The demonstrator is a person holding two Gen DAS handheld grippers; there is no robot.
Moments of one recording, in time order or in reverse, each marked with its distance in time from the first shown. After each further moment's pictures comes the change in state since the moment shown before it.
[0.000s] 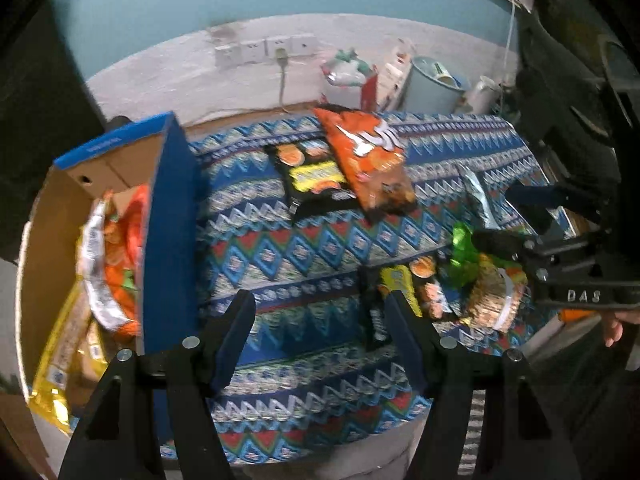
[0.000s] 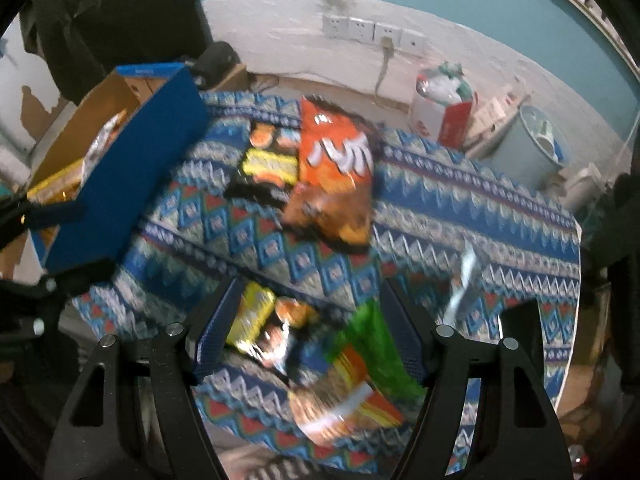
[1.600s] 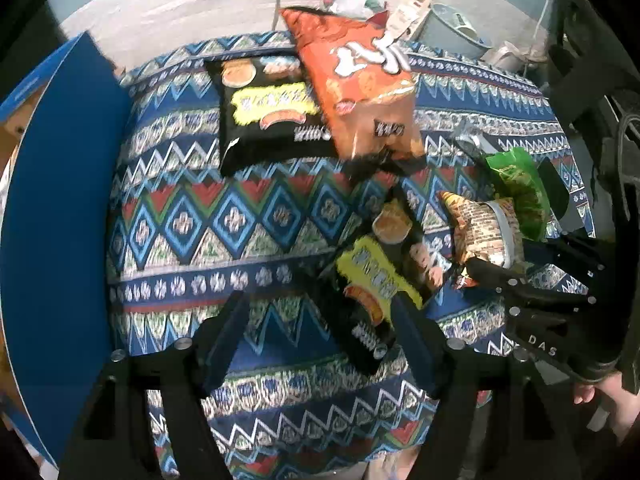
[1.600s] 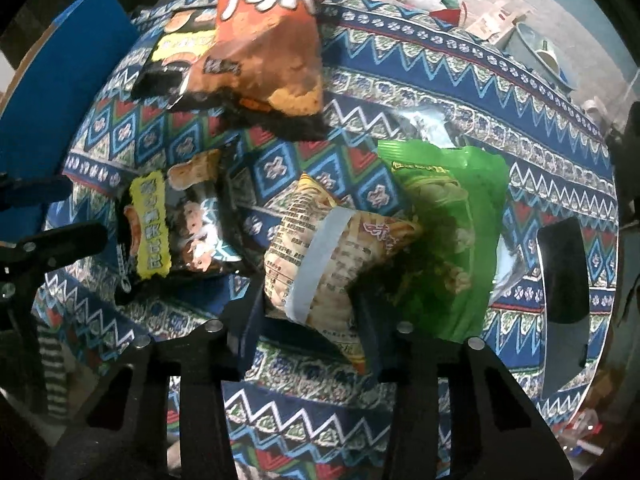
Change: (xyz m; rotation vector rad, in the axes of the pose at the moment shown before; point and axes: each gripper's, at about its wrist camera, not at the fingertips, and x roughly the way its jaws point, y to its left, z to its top) left arm 0.094 -0.023 0.014 -0.083 0.198 -0.025; right arm 0.094 -0.049 -0.041 0.111 0.189 -0.014
